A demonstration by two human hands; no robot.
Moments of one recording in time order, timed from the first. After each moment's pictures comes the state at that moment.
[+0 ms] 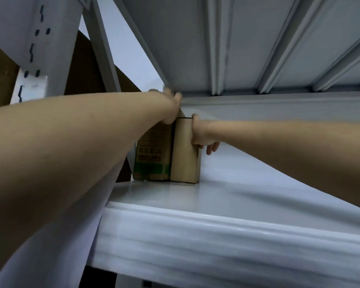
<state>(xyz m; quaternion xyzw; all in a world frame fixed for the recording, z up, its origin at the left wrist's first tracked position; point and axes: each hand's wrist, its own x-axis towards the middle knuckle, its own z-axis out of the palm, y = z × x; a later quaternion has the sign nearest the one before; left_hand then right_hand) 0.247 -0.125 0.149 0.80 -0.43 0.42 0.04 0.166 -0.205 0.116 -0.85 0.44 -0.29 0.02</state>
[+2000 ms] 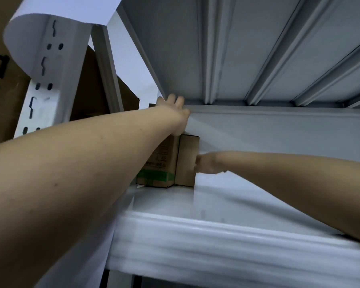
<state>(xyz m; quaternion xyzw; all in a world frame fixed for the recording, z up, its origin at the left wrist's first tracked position) 0.225 -0.117 0.147 0.75 -0.46 0.47 0.00 0.126 -0.194 0.081 -0.89 0.44 -0.10 -0.11</state>
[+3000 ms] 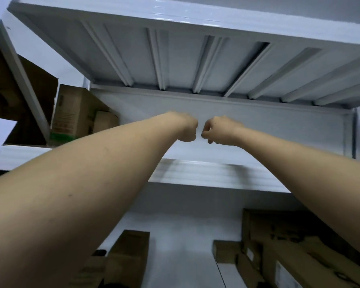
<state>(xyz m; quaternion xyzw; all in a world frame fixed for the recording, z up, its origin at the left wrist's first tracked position) -0.148 -0.058 0.074 0.69 -0.65 0.31 0.04 -0.265 -0.109 0.069 -0.83 0.48 -0.25 -0.14</state>
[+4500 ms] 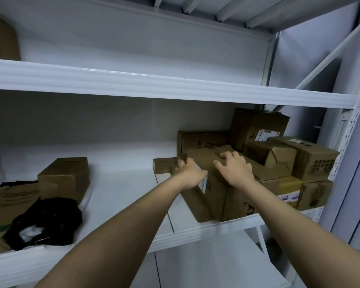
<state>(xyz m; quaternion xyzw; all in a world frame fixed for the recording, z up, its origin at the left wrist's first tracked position) -0.367 -0.076 -0.221 0.63 -0.69 -0.25 0.25 -0.516 -0.085 -0.221 -0.67 0.70 -0.26 -0.03</state>
